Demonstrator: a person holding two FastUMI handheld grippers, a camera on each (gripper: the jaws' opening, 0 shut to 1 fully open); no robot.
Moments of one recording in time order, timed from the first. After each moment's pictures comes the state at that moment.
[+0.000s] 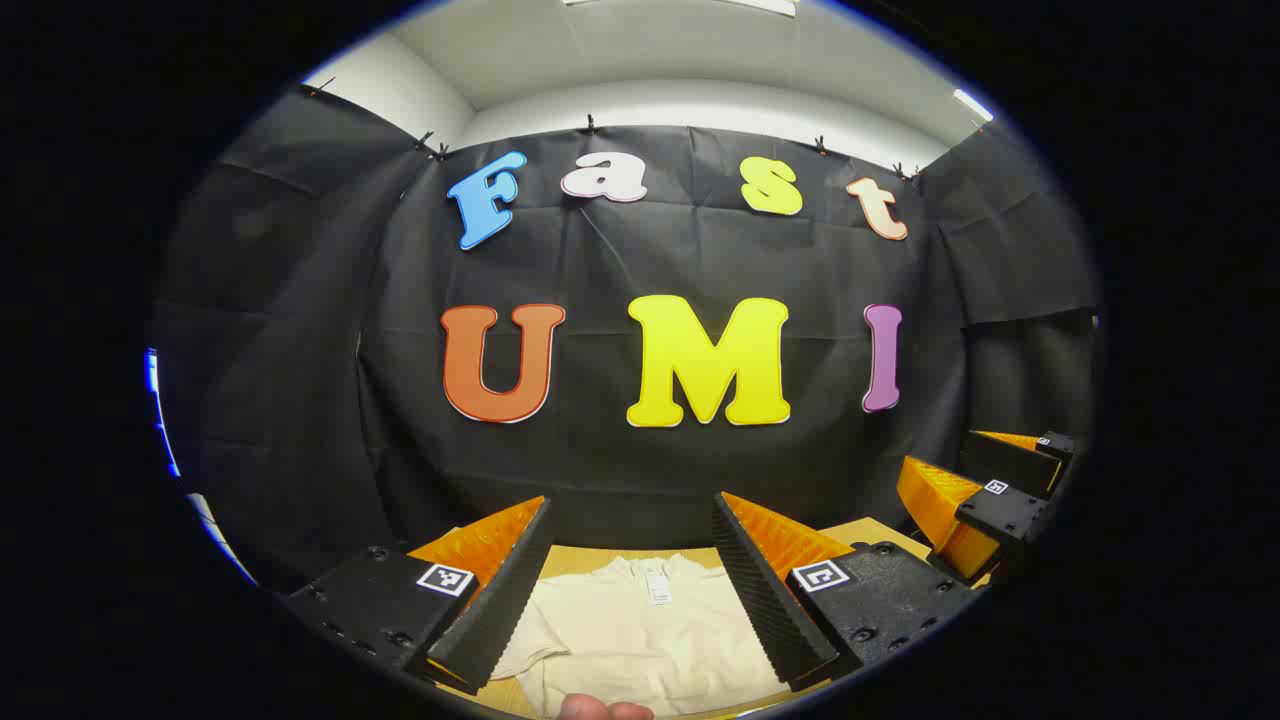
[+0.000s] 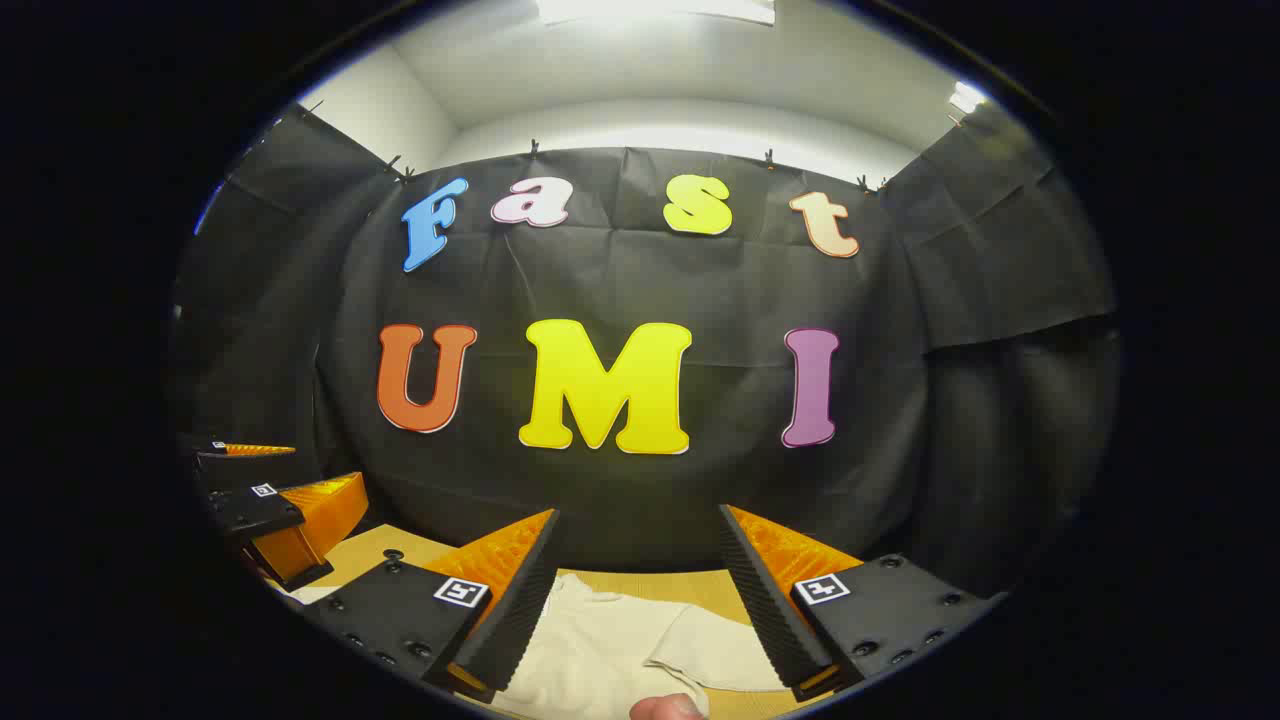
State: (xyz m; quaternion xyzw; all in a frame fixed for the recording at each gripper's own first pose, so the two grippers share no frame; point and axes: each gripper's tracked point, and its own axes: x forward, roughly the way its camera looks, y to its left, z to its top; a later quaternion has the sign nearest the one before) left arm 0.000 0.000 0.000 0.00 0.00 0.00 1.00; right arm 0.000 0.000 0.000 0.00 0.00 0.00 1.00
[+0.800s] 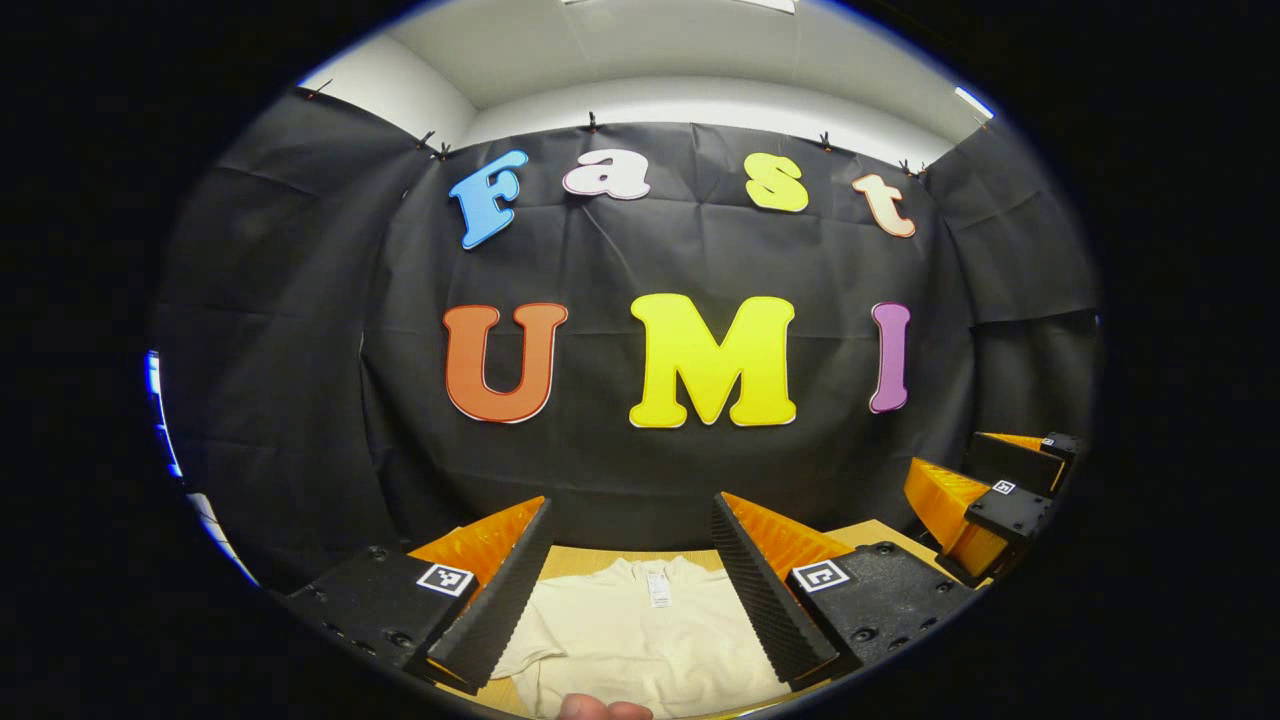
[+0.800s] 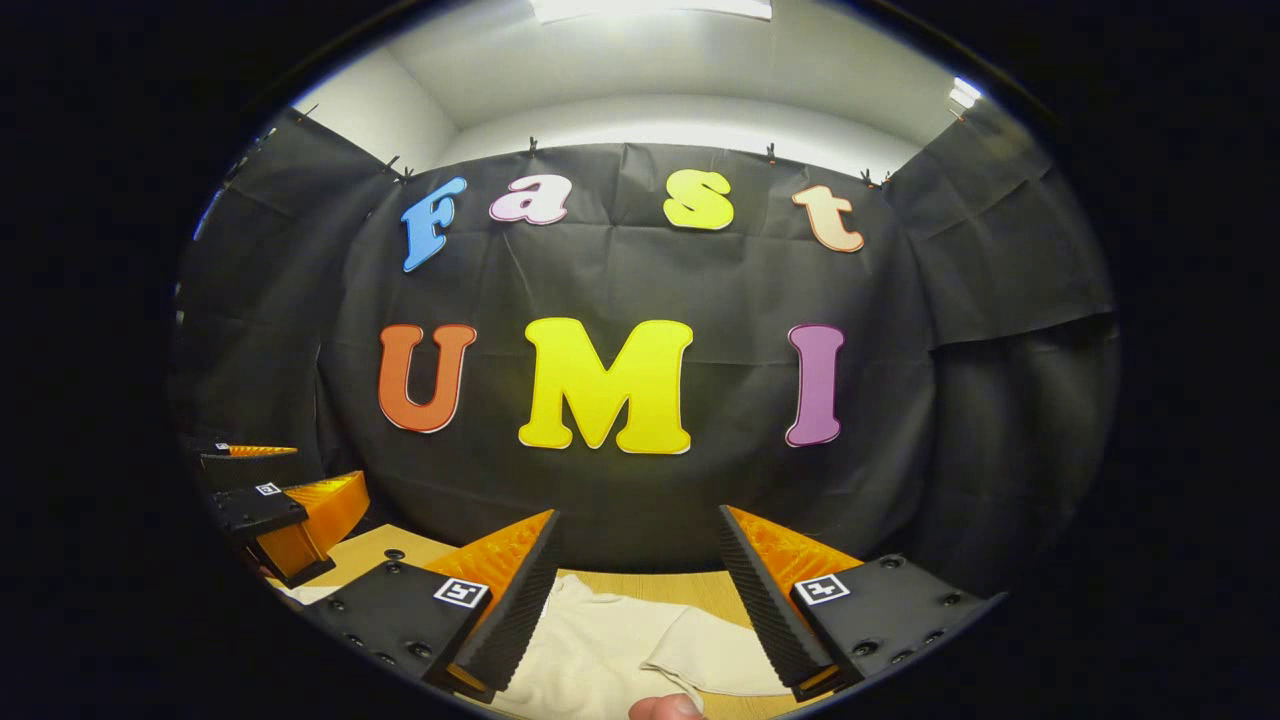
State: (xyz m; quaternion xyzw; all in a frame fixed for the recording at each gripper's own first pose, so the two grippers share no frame) left arm 0.007 -0.006 0.004 0.00 0.00 0.01 1.00; right arm 0.014 -0.009 -0.001 0.00 0.01 0.01 1.00
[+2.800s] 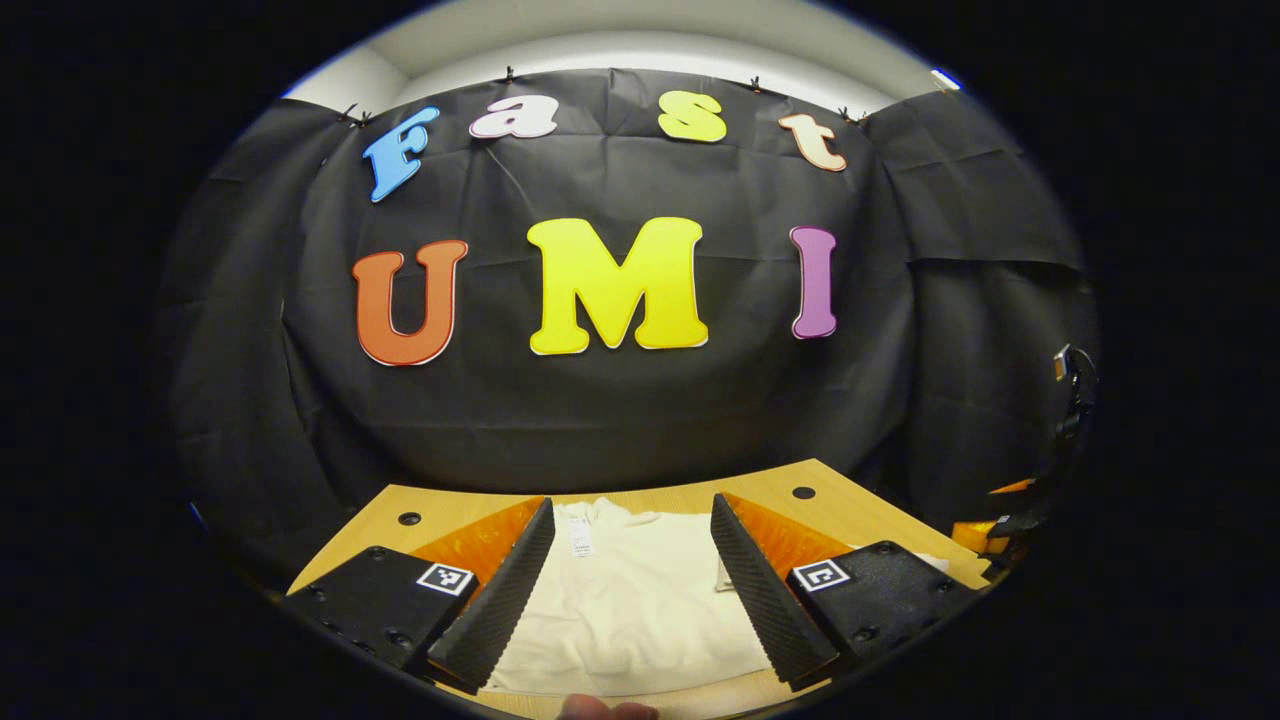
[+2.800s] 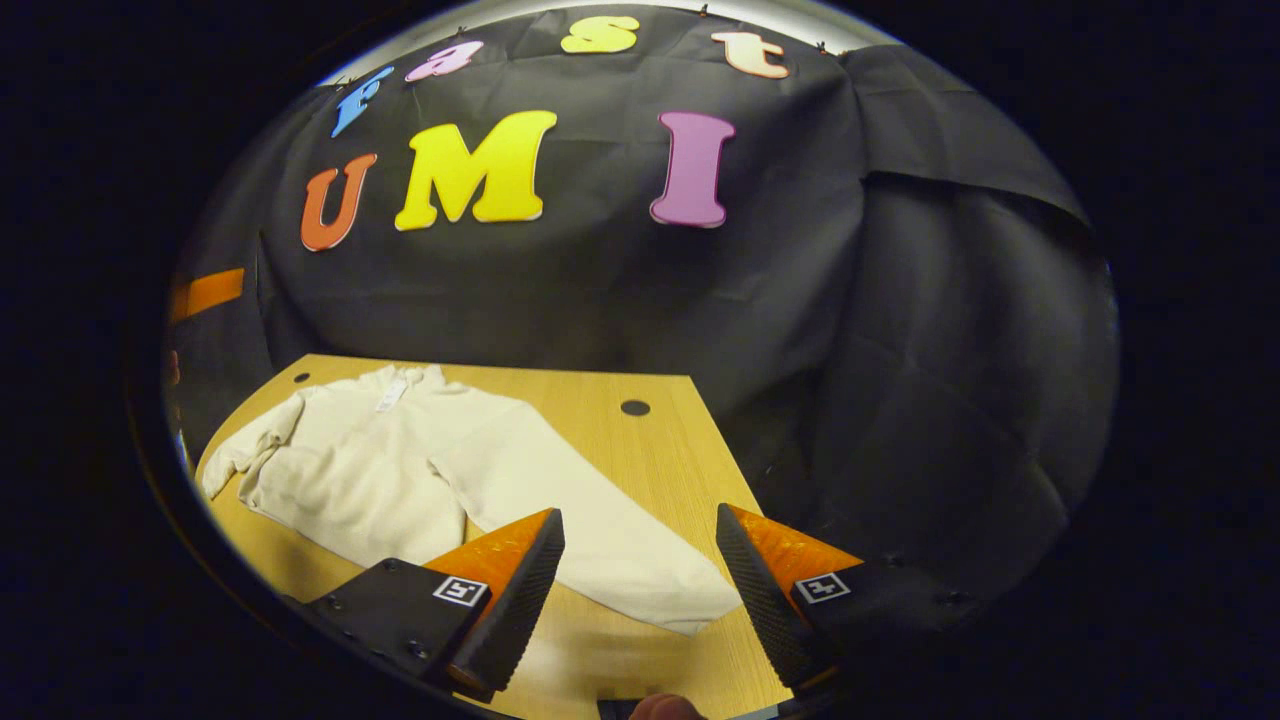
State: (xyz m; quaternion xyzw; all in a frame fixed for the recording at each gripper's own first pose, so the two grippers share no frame) left arm 0.005 -0.115 -0.067 0.03 0.10 -0.08 0.99; right arm -0.040 -0.311 -0.237 -0.03 0.31 -0.04 0.95
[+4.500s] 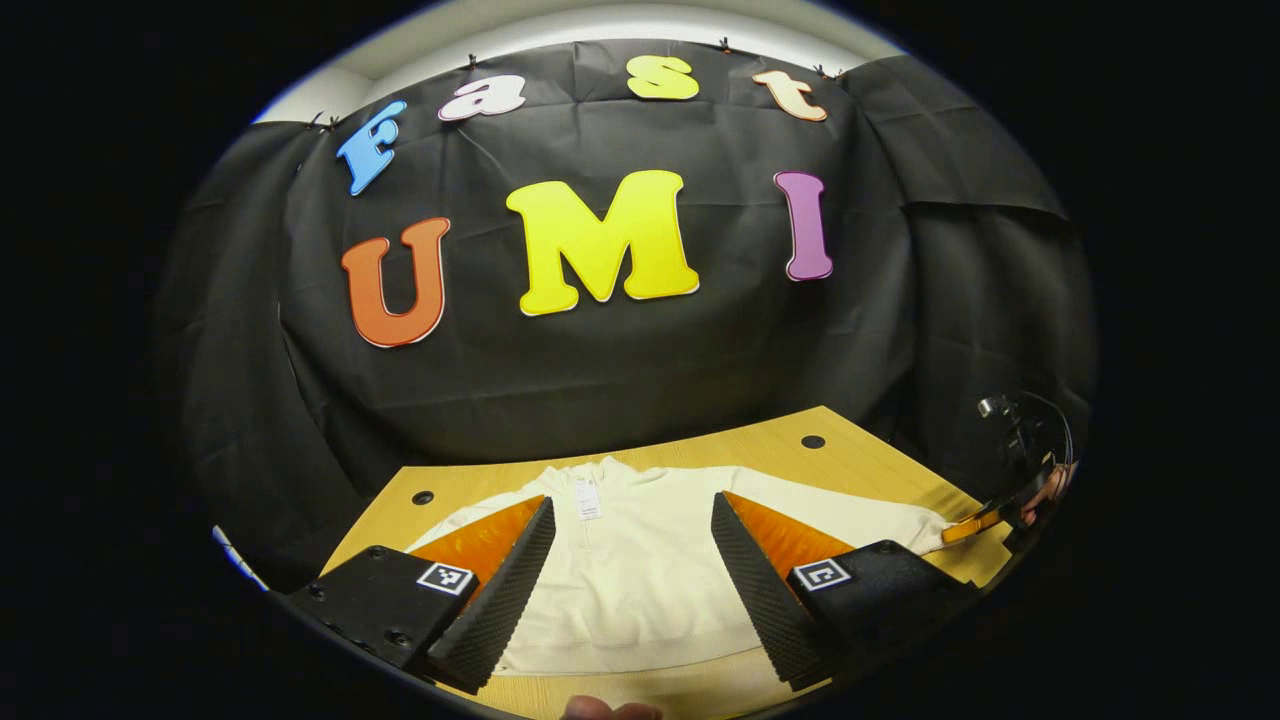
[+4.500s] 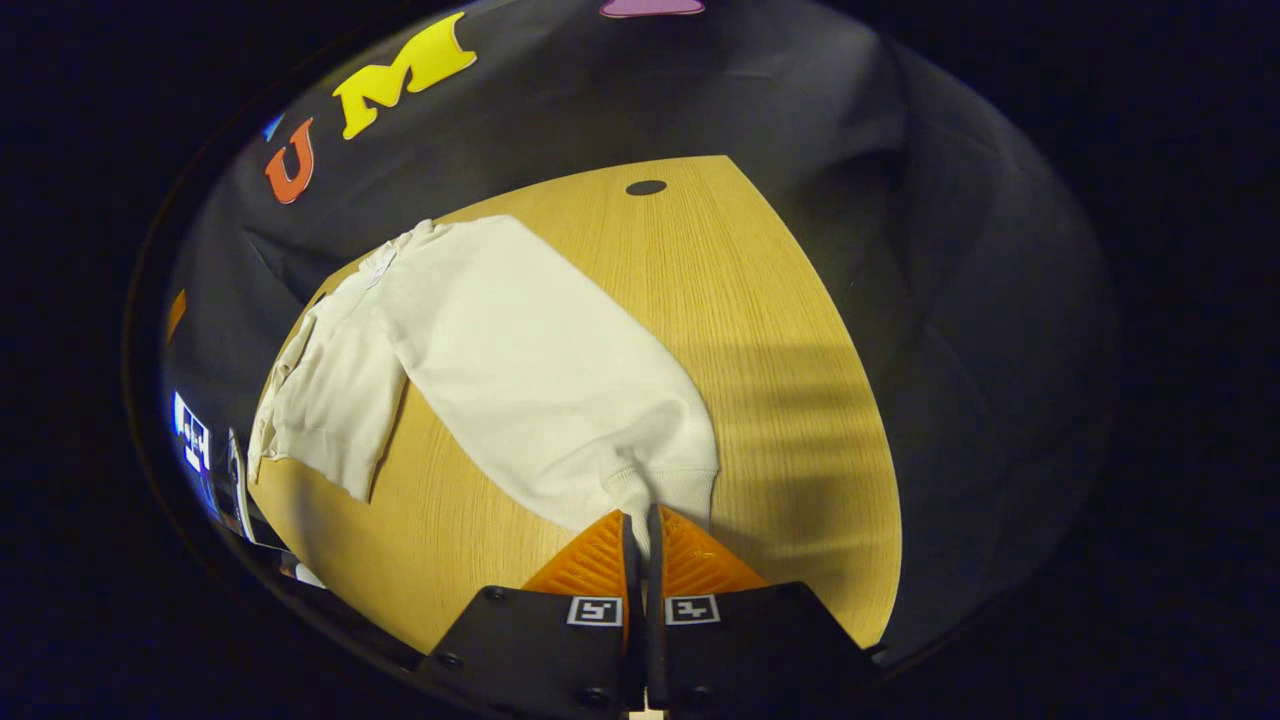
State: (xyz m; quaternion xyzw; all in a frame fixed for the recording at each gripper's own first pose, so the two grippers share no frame) left arm -0.007 -0.117 -0.101 0.07 0.16 -0.06 0.98; right arm -0.034 -0.346 -0.380 0.06 0.53 0.04 0.84
